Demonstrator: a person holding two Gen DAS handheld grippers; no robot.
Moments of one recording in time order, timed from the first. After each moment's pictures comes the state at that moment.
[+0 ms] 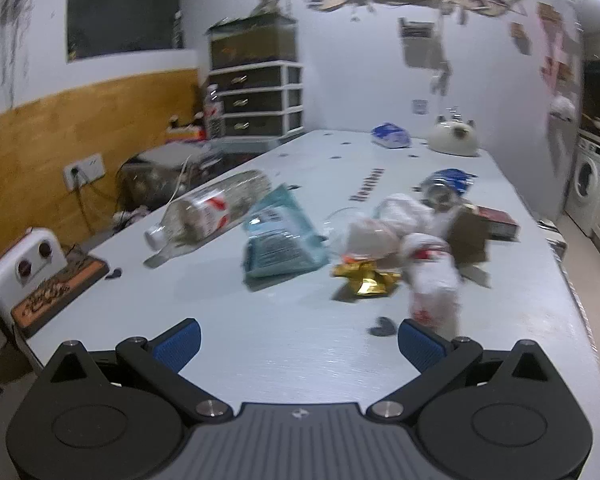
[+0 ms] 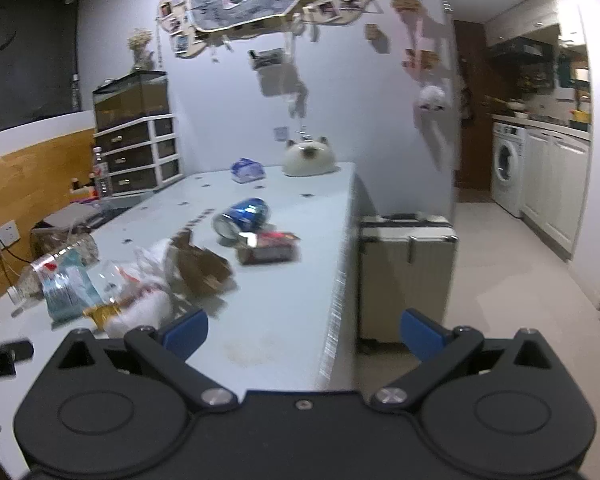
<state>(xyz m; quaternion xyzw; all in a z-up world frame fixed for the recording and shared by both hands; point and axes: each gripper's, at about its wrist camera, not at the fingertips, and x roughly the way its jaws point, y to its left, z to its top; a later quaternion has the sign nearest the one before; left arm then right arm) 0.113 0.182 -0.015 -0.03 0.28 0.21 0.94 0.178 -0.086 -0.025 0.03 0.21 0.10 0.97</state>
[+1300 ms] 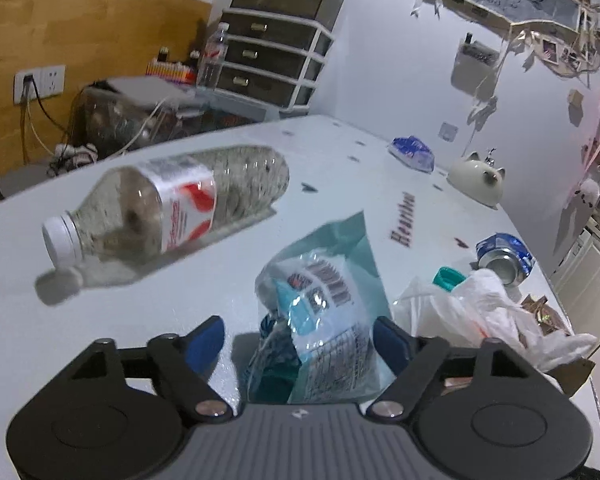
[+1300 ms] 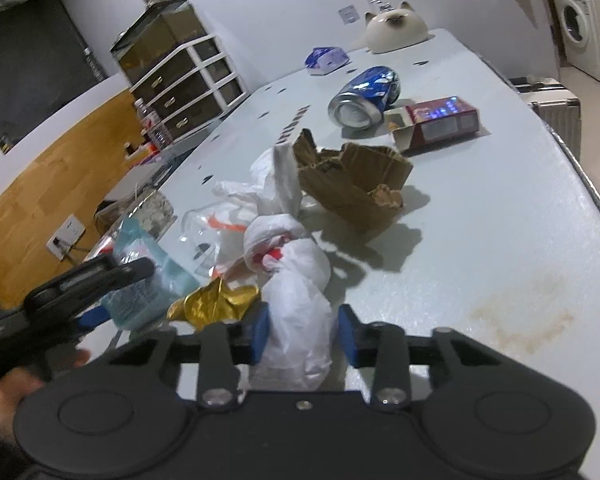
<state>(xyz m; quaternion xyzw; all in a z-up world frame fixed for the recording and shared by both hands) 0.257 0.332 -0.074 -0.19 0.27 0.14 0.93 0.281 0.046 -0.088 0.16 0.36 0.22 0.89</state>
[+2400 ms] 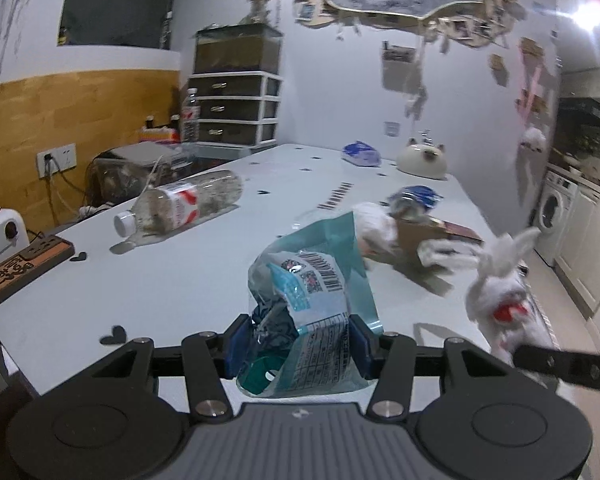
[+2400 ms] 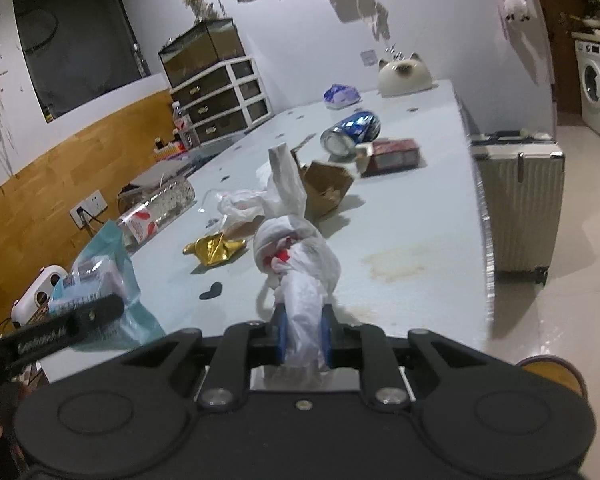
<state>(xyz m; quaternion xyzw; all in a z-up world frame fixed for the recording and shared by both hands) 0.088 0.171 -0.035 -0.07 0.24 0.15 0.96 0.176 -0.052 -0.069 0.10 0.30 0.24 0.92</state>
